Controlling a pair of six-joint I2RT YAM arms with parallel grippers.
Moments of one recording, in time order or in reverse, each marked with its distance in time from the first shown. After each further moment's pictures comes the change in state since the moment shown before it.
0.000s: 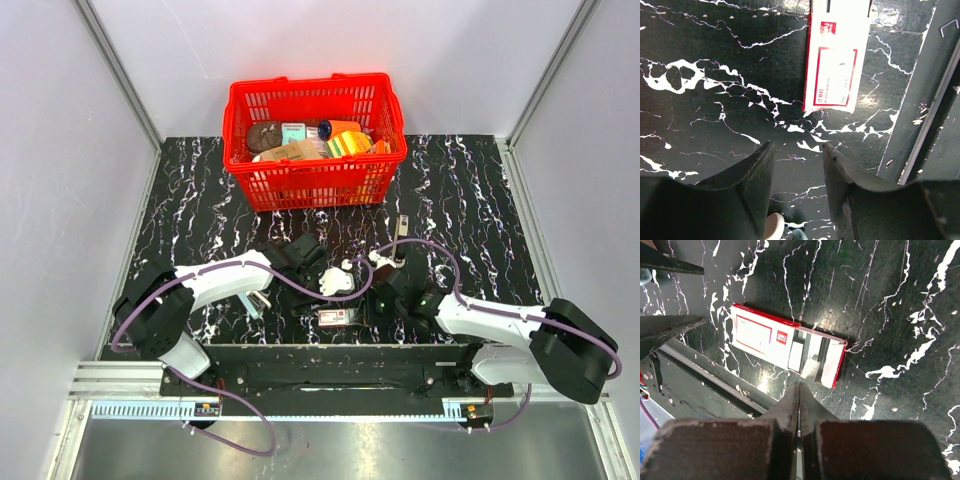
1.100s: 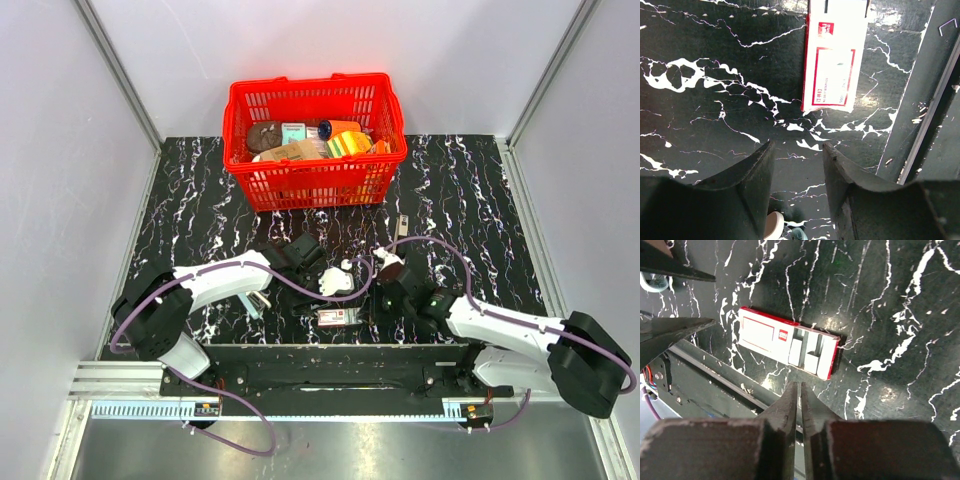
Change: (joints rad) left arm 0.000 -0.008 -0.002 -0.003 0.000 0.000; right arm -0.024 -0.097 -0.014 -0.037 -0.005 -0.016
